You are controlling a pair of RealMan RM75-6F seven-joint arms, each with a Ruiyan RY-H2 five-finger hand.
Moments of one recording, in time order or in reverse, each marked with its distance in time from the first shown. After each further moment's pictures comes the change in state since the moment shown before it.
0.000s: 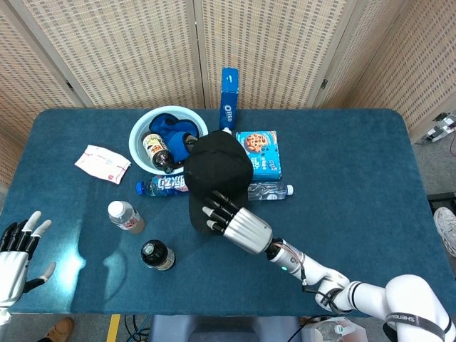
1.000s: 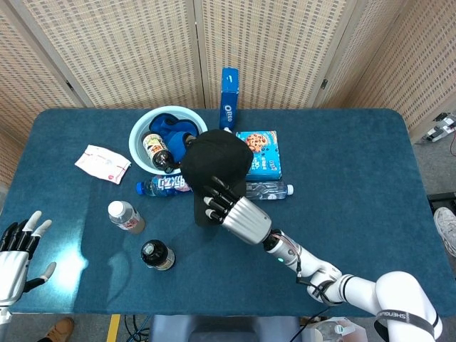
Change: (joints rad) left arm -0.003 -0.002 0.000 0.006 -0.002 -0.003 -0.006; right arm 0.054 -0.043 0.051 0.079 0.038 0.091 0.052
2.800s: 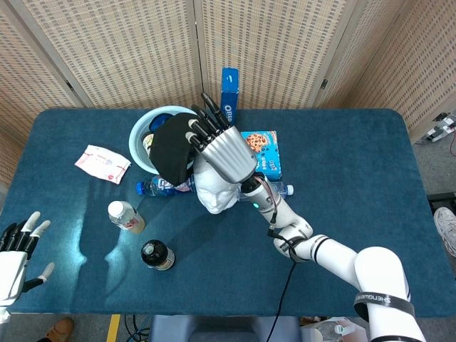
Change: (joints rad) left arm -0.003 -0.005 0.001 0.024 -0.009 -0.010 -0.026; right arm 0.315 0.015 0.288 0.142 0.220 -0.058 -0.053
